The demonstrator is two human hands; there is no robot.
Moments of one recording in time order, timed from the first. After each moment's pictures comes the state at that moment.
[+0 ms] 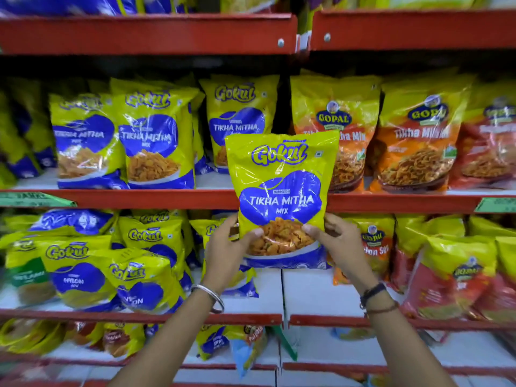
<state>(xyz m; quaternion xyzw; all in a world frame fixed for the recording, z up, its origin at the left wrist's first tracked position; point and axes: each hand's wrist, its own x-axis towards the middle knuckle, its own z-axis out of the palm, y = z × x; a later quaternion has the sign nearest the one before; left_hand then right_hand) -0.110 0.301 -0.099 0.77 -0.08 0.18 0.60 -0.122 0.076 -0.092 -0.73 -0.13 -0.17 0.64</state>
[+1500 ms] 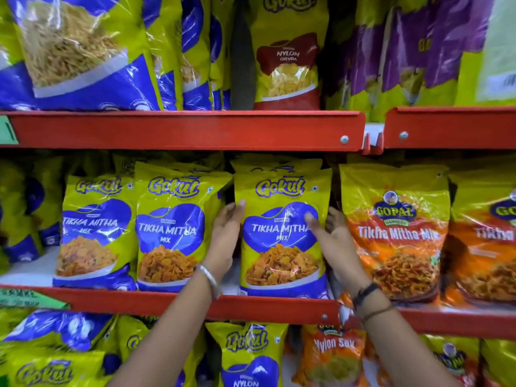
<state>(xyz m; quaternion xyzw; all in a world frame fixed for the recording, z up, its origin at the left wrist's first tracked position) 0.084 0.355 0.038 0.63 -0.05 0.17 0.76 0.066 0.161 0.022 -0.72 -0.07 -0.22 0.65</state>
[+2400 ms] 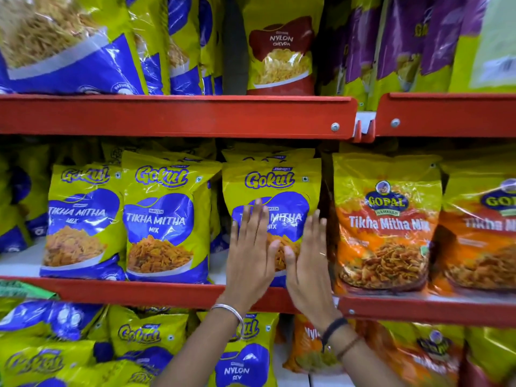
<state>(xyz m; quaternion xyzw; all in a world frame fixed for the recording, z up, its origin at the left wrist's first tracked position) 0.058 0.314 -0.029 0.85 -0.20 0.43 0.24 0.040 0.191 -0.045 -0.84 -0.13 -0.40 0.34</state>
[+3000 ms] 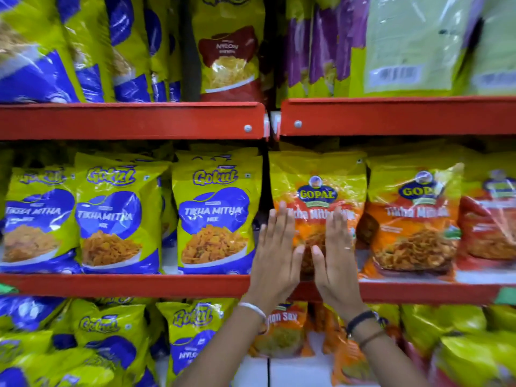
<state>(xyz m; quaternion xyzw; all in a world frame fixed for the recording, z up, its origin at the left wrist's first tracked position) 0.015 0.171 -0.024 0.85 -0.26 0.37 0.26 0.003 0.034 -0.038 -0.85 -0.13 -0.41 0.29</state>
